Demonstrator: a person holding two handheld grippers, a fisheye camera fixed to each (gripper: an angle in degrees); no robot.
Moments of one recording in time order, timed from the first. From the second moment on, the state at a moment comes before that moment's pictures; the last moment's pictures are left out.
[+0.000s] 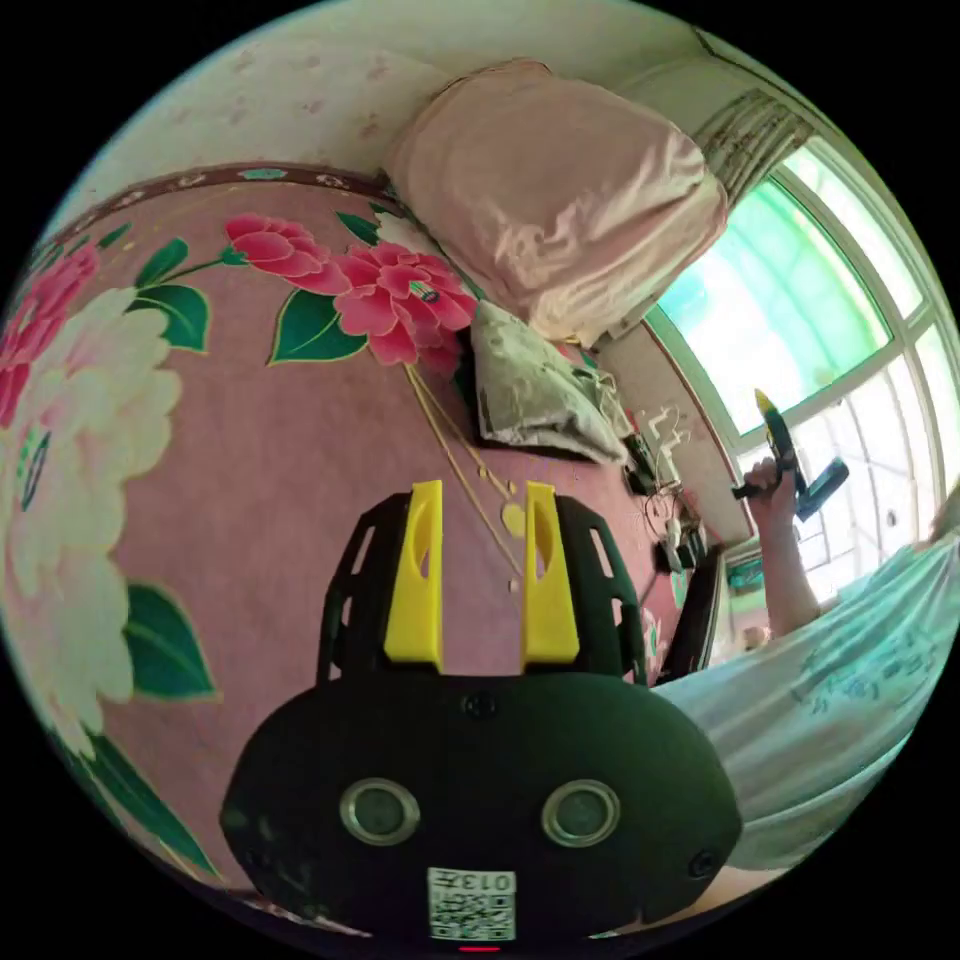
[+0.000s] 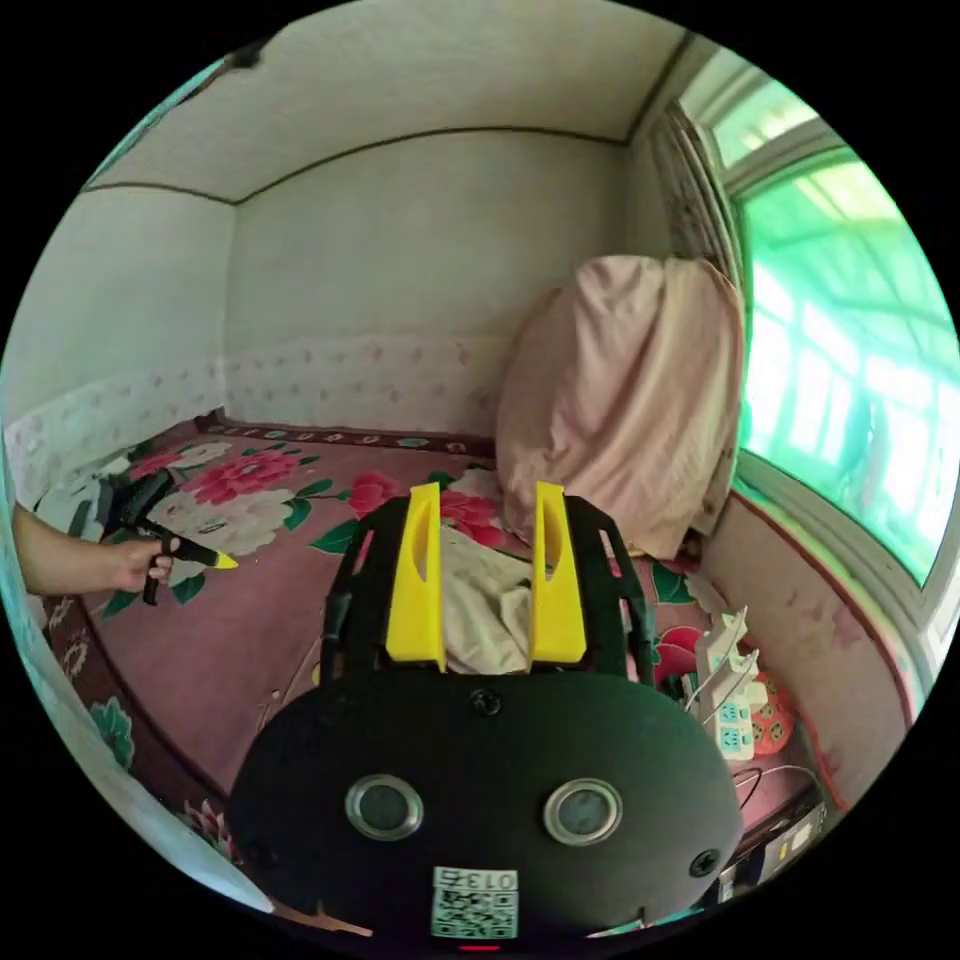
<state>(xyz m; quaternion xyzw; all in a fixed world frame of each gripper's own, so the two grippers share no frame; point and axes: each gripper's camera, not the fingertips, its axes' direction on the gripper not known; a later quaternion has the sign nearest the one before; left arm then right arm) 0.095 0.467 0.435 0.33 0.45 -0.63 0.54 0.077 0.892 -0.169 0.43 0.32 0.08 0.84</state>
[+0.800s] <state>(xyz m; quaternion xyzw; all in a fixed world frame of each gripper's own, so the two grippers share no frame) 0.678 0.779 0.080 0.12 0.13 -0.81 0.57 -0.672 0.621 0.156 0.39 0.12 -0.30 0.87</state>
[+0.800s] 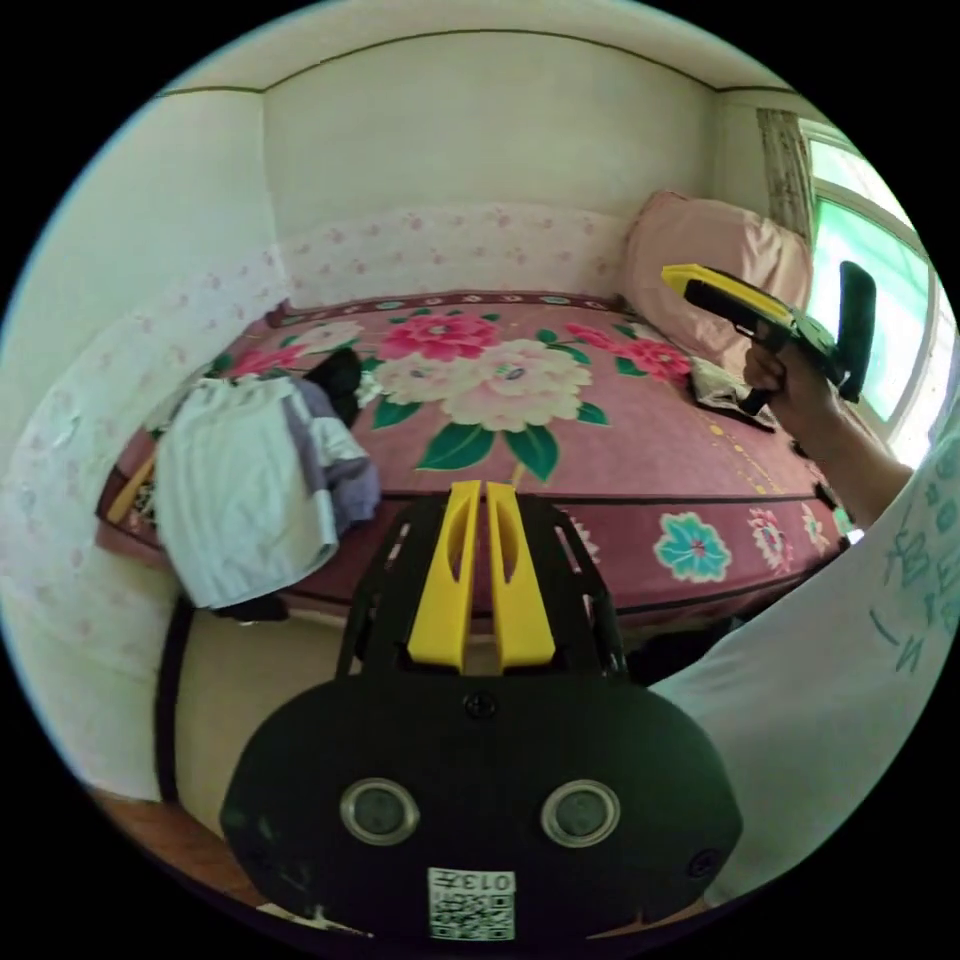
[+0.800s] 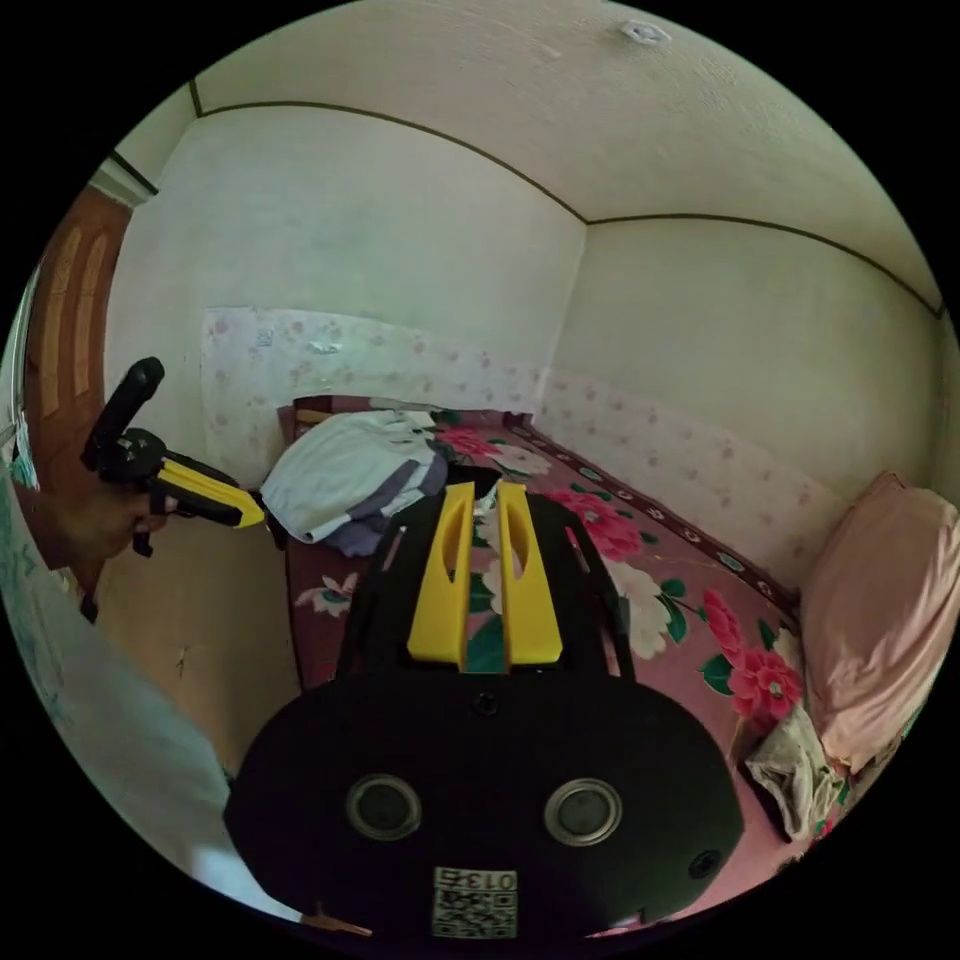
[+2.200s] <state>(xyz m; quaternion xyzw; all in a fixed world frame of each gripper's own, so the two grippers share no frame) 0.927 1.486 0.873 0.06 0.29 -0.84 0.46 -0.845 -0.426 0.857 0.02 -0.09 -0.19 0.98</state>
